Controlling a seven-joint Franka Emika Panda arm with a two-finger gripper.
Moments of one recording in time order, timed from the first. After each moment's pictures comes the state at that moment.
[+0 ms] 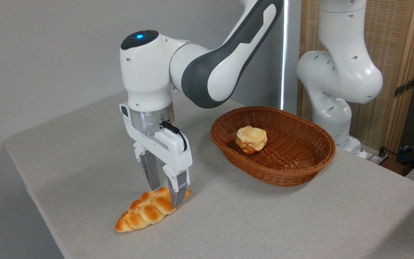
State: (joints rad) arm -0.08 0.05 -0.03 -2.08 -0.04 2.20 0.64
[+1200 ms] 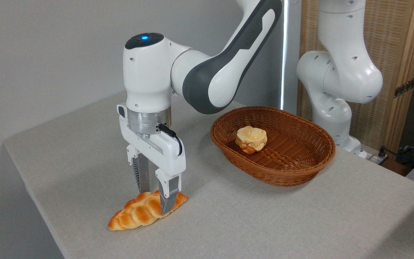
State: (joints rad) arm -0.08 0.06 -0.03 -2.10 -0.03 2.33 0.65
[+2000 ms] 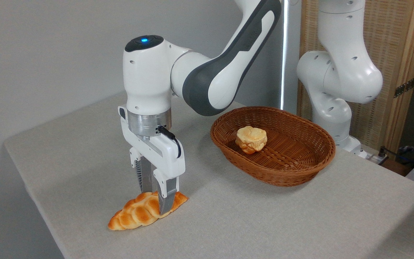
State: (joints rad) arm -0.08 0.07 -0.03 -2.10 -0.03 2.33 0.69
